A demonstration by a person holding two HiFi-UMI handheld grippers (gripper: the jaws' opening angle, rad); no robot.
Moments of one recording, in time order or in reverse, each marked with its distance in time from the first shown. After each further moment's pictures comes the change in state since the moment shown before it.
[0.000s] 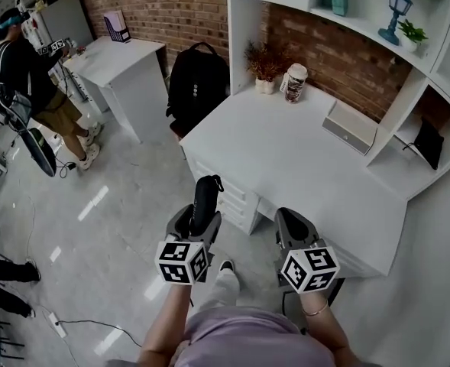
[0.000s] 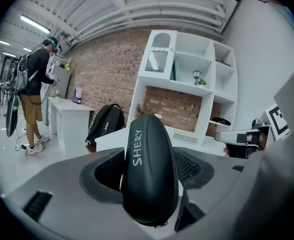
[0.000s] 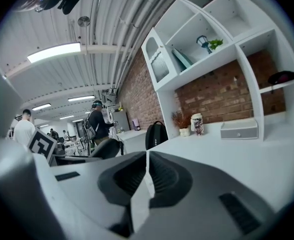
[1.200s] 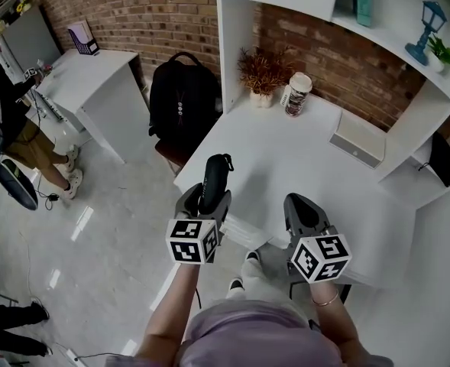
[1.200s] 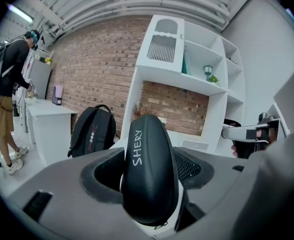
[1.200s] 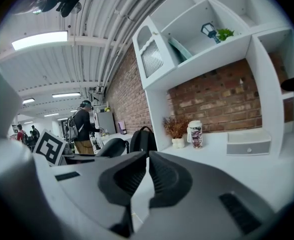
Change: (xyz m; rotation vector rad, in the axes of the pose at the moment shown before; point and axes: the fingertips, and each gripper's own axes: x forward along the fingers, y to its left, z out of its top) left arm 0.199 0.080 0.089 0.066 0.023 -0.153; right arm 0.167 -0.051 0.067 -0.014 -0.027 -0.151
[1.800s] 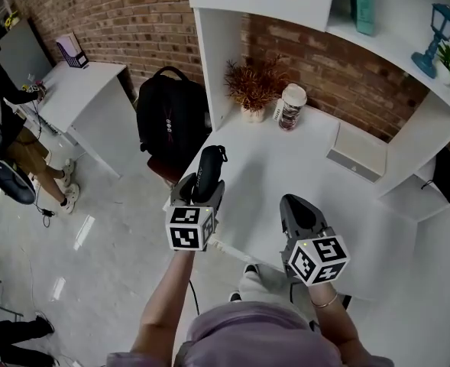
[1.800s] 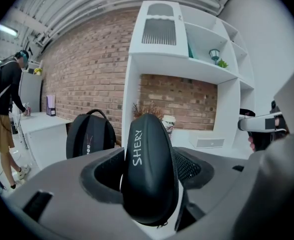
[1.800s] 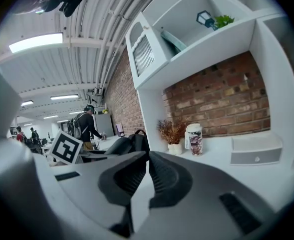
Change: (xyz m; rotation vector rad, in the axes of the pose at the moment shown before) left arm 0.110 0.027 0.036 0.122 0.038 0.029; right arm 0.061 -0.049 0.025 0.013 -0.016 0.005
